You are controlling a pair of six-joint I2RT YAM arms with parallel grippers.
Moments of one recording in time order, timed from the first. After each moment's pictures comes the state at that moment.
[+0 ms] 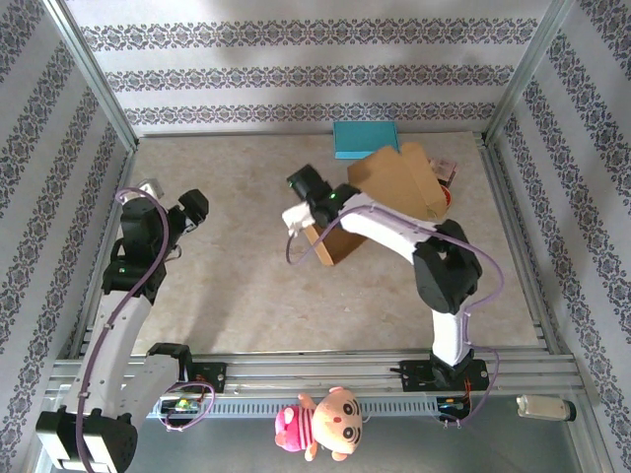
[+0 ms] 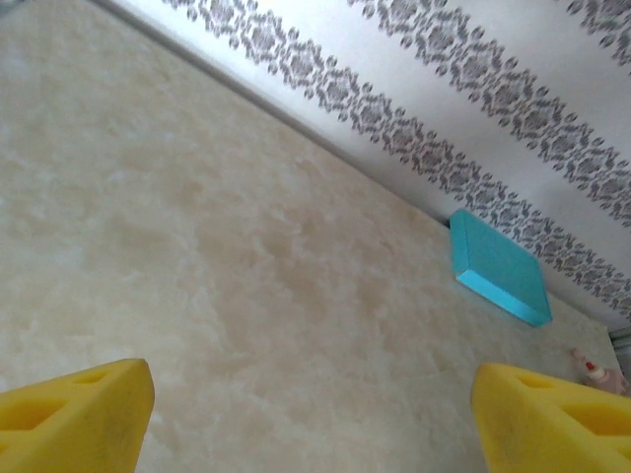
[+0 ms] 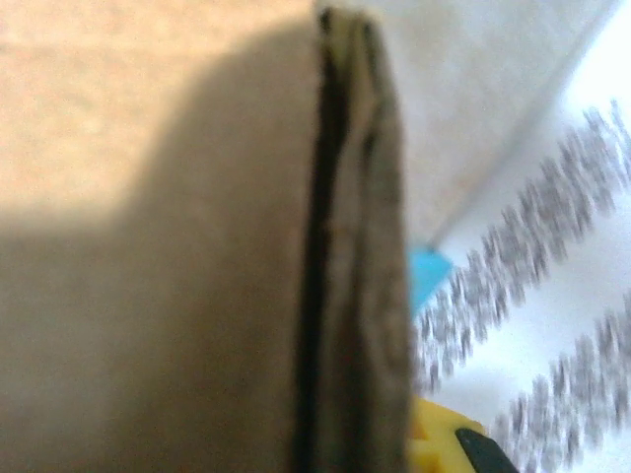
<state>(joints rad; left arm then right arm) -0.02 0.85 0.80 -0.38 0.03 -0.63 0.75 1.94 1.51 -0.54 0.44 -1.55</state>
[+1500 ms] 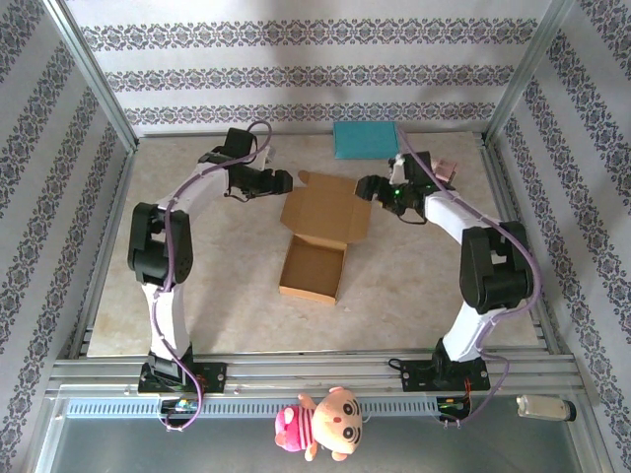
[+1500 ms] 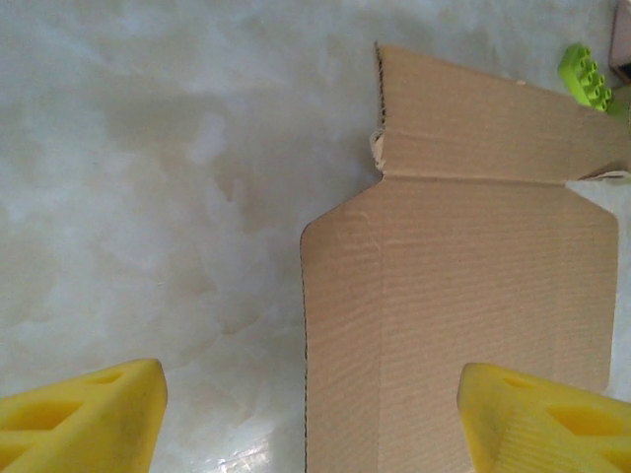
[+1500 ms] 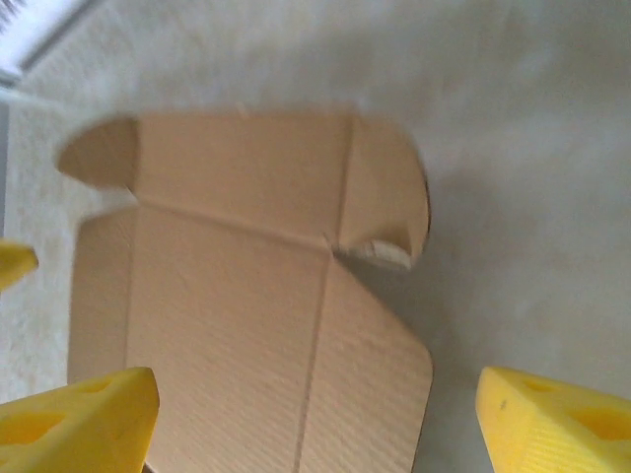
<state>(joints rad) -0.21 2.06 1.69 -0.65 0.50 -0.25 0.15 1.79 1.17 -0.25 -0.51 0.54</state>
